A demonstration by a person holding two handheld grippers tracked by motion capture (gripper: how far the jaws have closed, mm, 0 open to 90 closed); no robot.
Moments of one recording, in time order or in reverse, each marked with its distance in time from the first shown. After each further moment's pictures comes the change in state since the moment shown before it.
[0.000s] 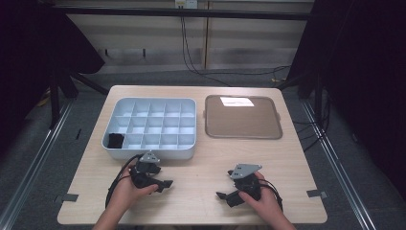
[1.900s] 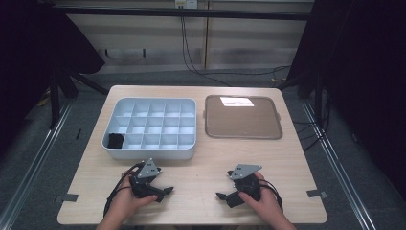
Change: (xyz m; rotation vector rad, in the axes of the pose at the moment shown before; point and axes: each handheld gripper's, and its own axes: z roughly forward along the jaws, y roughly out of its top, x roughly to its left) left arm -0.010 -0.023 0.005 -0.121 0.047 0.172; right arm 0.001 0.000 0.000 0.000 0.008 -0.006
